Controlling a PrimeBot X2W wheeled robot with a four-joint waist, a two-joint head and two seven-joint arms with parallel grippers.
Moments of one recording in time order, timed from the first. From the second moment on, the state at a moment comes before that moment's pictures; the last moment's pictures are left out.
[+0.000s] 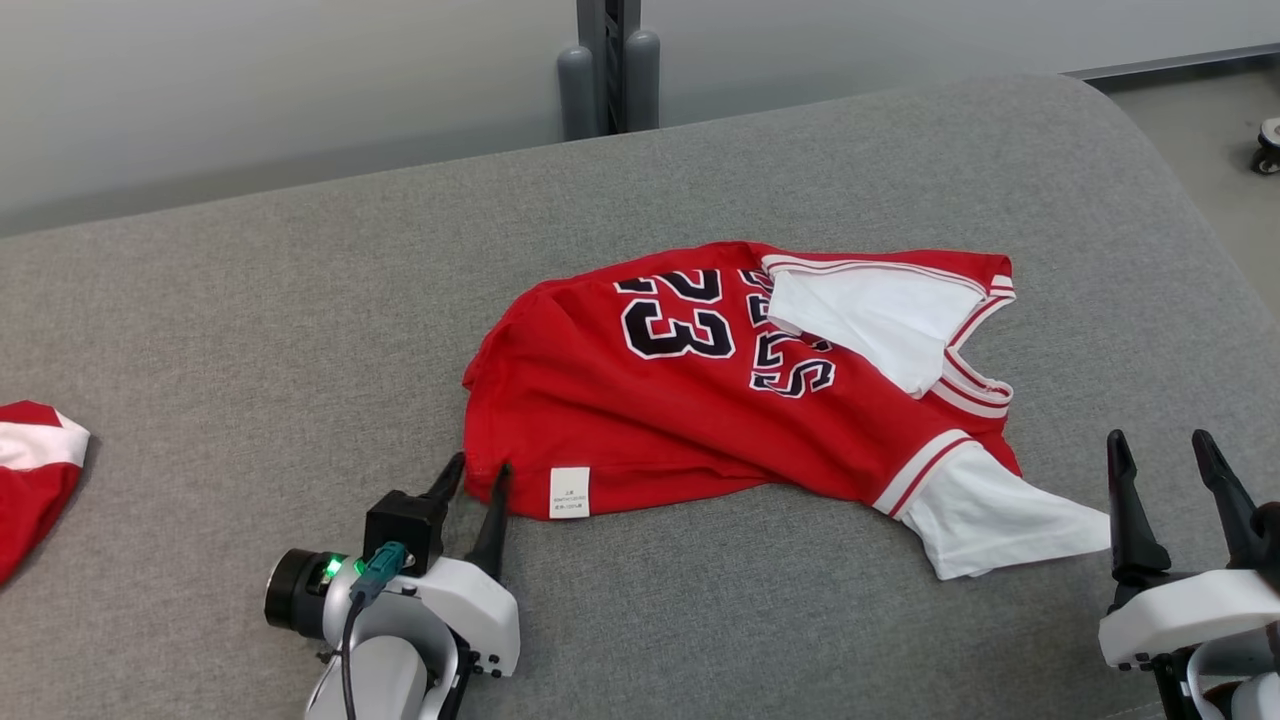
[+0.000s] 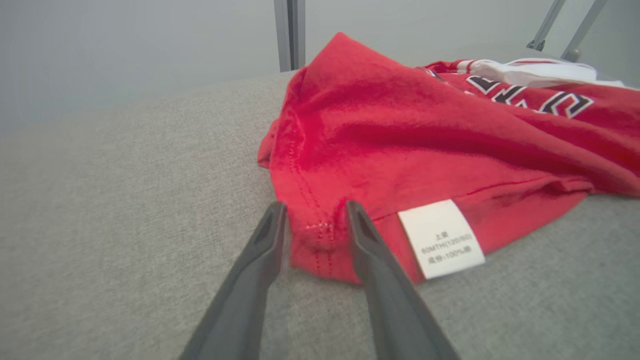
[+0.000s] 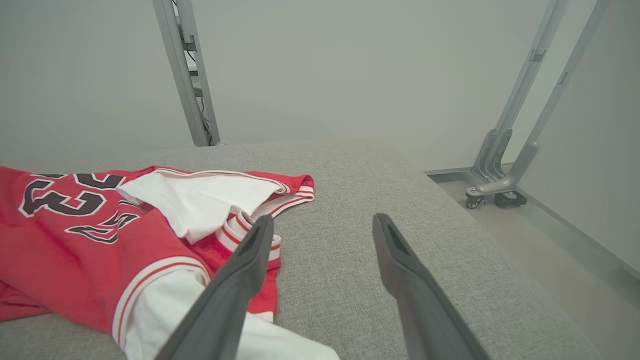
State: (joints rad) left arm -0.33 0.05 -0.34 0.68 -0.21 0.04 -0.26; right arm -0.09 -0.12 -0.11 0.21 0.15 0.13 -0.16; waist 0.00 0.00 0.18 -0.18
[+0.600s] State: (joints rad) left arm -0.30 0.05 -0.32 0.51 -0.24 0.06 -0.26; right arm -0.10 -0.09 -0.20 0.28 0.15 0.13 -0.16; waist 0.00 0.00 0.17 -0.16
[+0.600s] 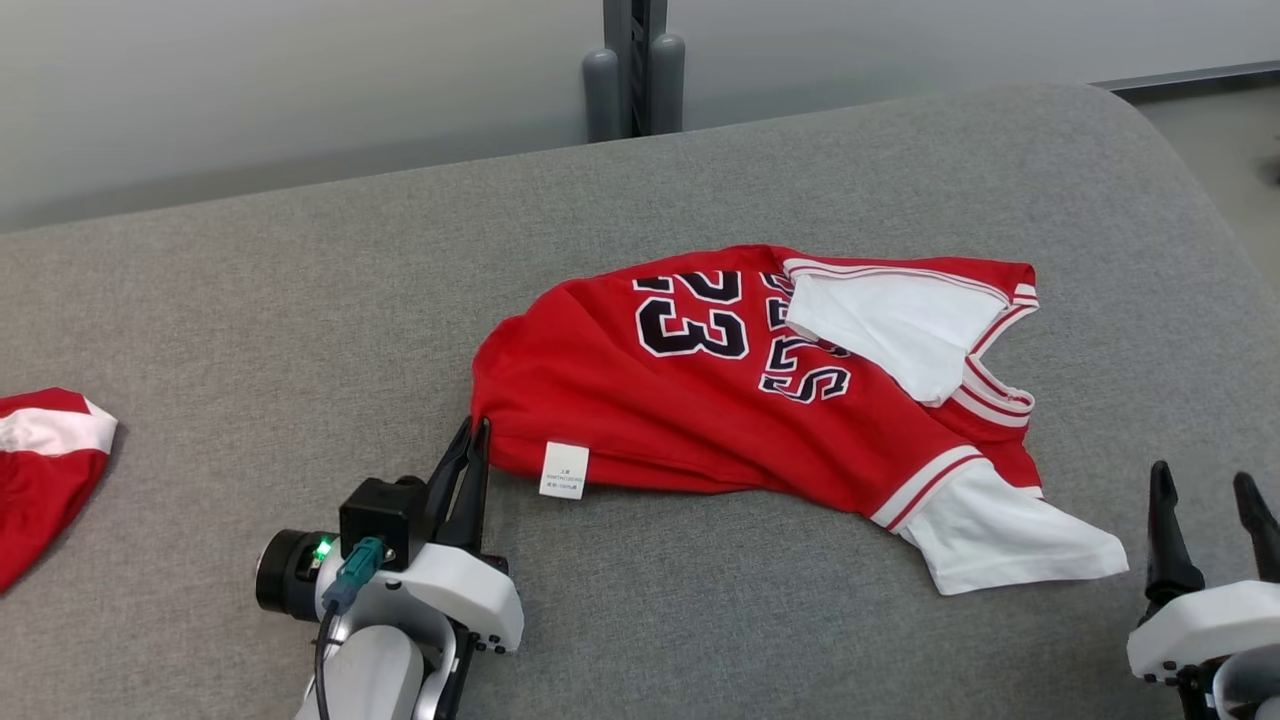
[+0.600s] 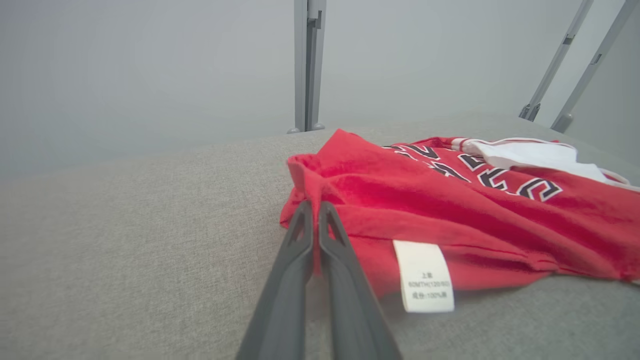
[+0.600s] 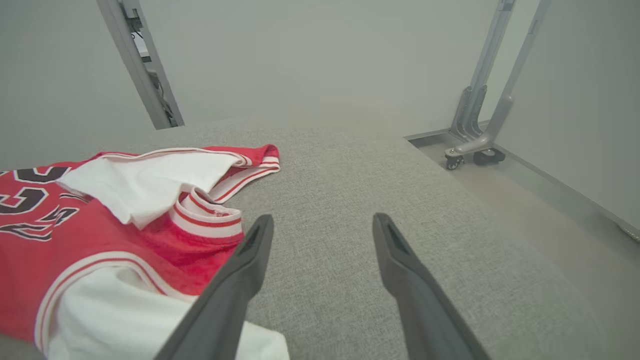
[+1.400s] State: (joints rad) left arm -0.25 0.05 -0.30 0.47 -0.21 0.05 -0.26; right arm -0.06 -0.05 -0.11 0.42 0.47 0.13 -0.01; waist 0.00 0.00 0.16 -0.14
